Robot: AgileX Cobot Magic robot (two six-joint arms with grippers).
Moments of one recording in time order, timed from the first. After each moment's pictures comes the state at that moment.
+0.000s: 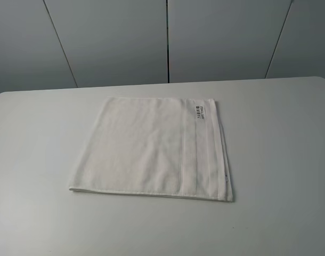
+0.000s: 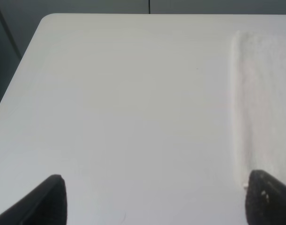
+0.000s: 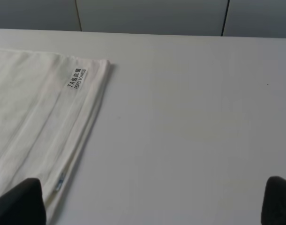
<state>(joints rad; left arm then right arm) 0.10 0.00 -0.51 0.00 1.09 -0.01 0.02 0.00 -0.51 0.07 1.10 -0.06</state>
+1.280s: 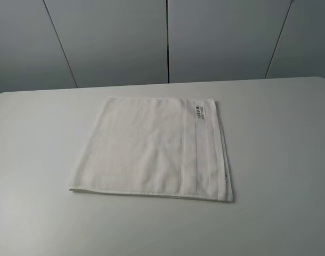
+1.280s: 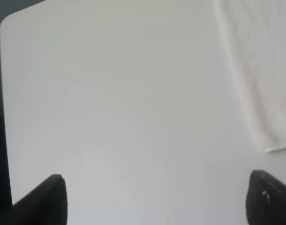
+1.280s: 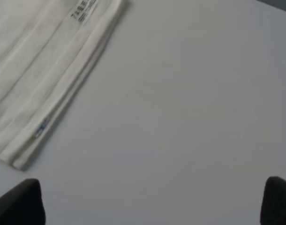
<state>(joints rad) 0.10 0.75 -0.91 -0.06 1.09 0.42 0.10 0.65 -0.77 0.05 1.08 -0.36</state>
